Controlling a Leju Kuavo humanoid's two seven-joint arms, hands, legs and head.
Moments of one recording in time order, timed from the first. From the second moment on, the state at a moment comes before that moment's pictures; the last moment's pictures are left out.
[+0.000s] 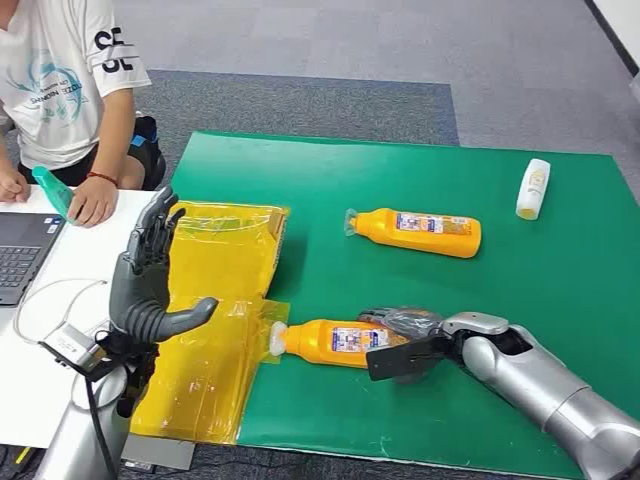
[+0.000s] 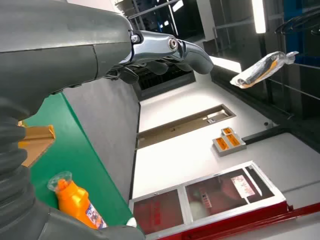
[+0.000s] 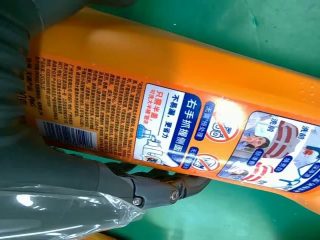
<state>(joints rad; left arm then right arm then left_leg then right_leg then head) -0.12 0.01 -0.16 -1.68 -0.18 -0.28 -0.70 -0.65 -0.31 1.01 -1.06 0.42 0.31 -0.22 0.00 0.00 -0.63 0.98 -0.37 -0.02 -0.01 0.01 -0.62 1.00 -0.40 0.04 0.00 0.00</state>
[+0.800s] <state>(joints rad) -0.10 0.01 -0.16 -1.68 -0.19 -0.27 -0.70 -0.59 -0.29 0.94 -1.05 0.41 0.20 -0.22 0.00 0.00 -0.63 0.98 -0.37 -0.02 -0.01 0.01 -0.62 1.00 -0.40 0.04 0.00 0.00</state>
